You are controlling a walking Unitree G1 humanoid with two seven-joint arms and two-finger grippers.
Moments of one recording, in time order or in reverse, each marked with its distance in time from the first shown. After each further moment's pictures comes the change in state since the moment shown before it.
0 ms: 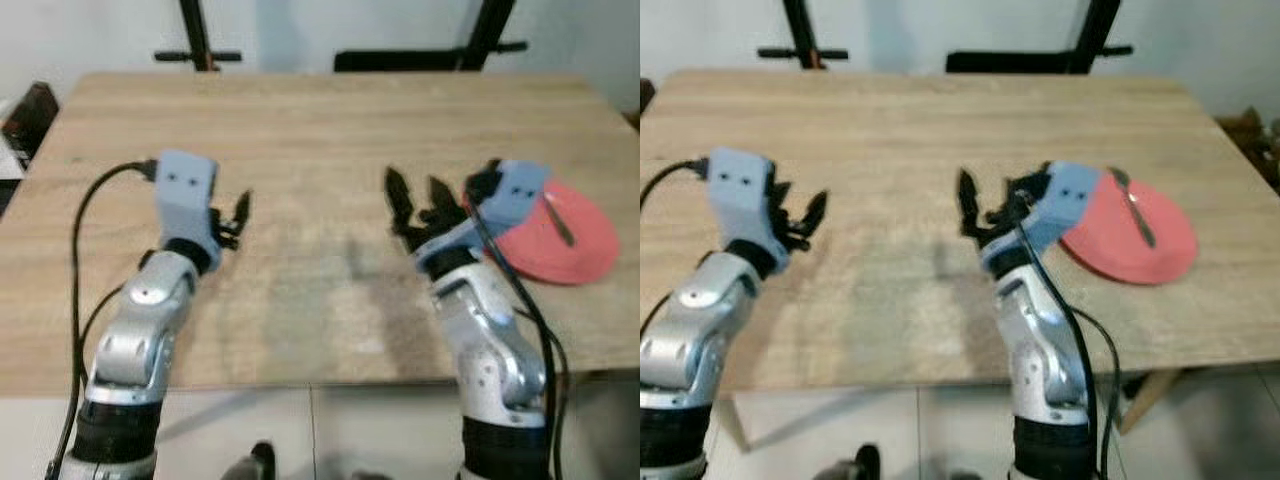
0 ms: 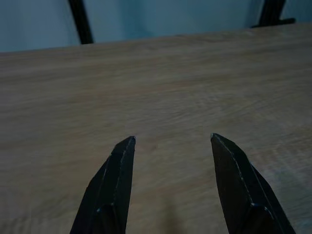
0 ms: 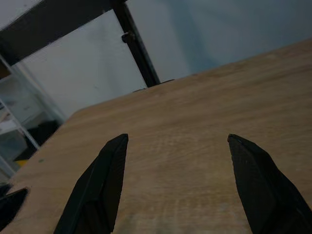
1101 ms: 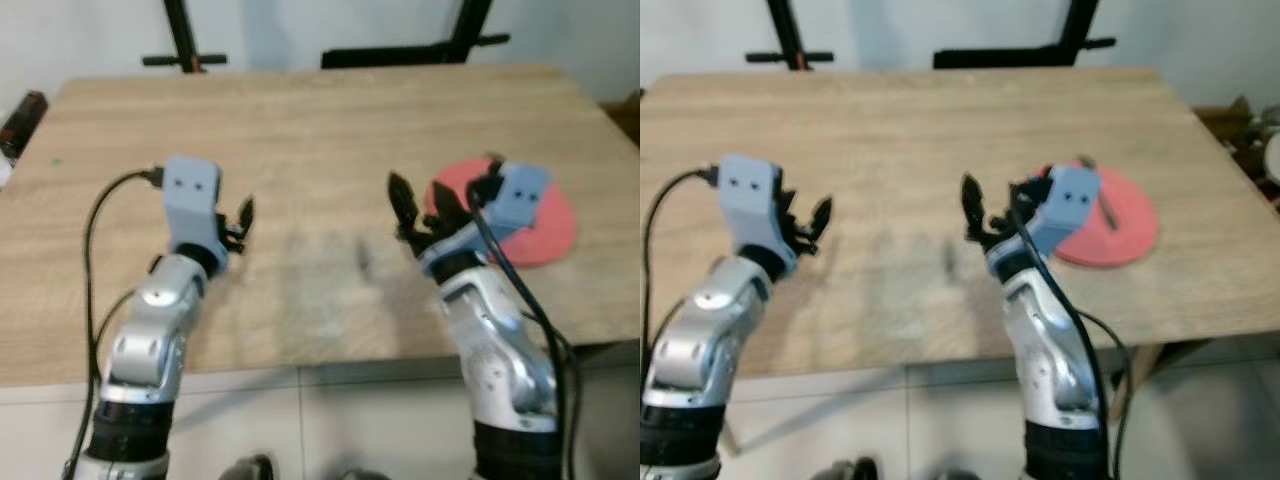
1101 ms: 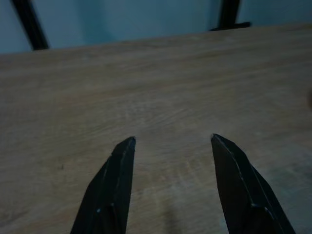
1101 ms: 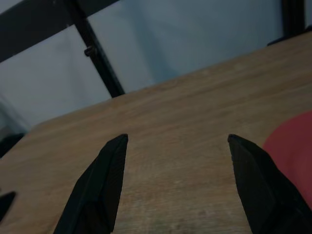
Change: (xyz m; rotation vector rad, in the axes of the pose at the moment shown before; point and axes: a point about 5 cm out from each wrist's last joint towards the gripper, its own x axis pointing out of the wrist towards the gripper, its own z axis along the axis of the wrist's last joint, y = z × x) left arm 0.005 -0.003 0.000 -0.005 0.009 0.013; right arm -0.003 -0.005 0.001 0.004 -0.009 -0.023
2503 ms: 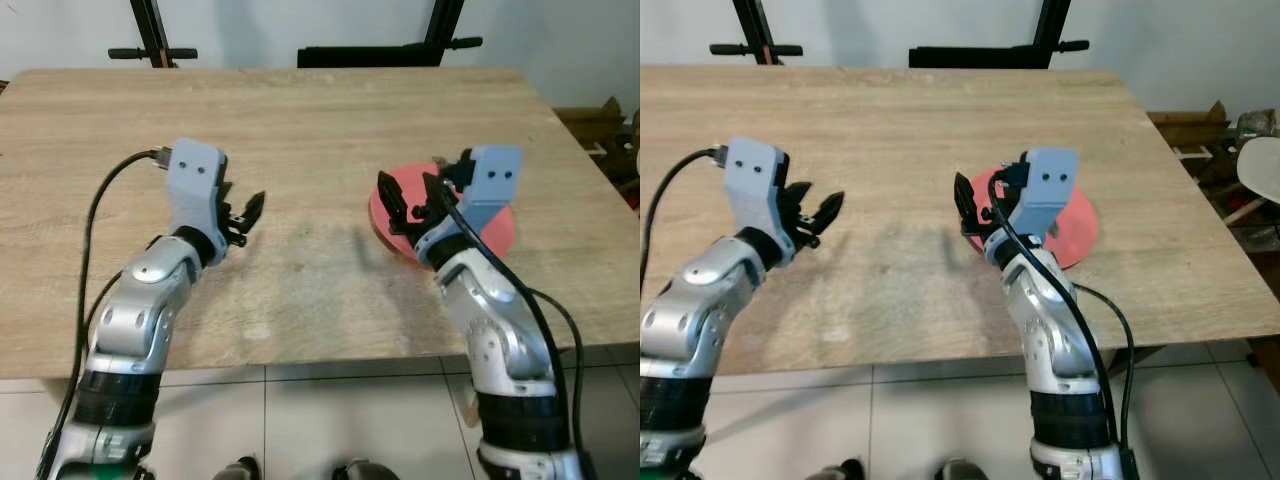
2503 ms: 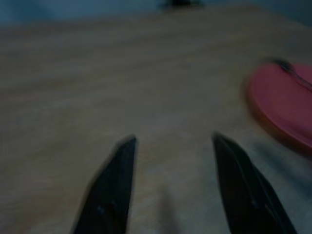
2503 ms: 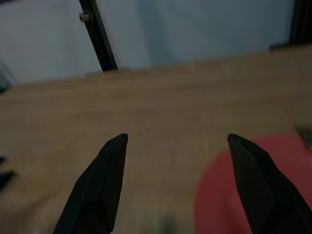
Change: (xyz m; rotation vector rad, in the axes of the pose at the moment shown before) left arm 0.037 -0.012 0.014 -0.061 0.056 -0.306; right arm 0.034 -0.003 0.011 -0.192 0.047 0.068
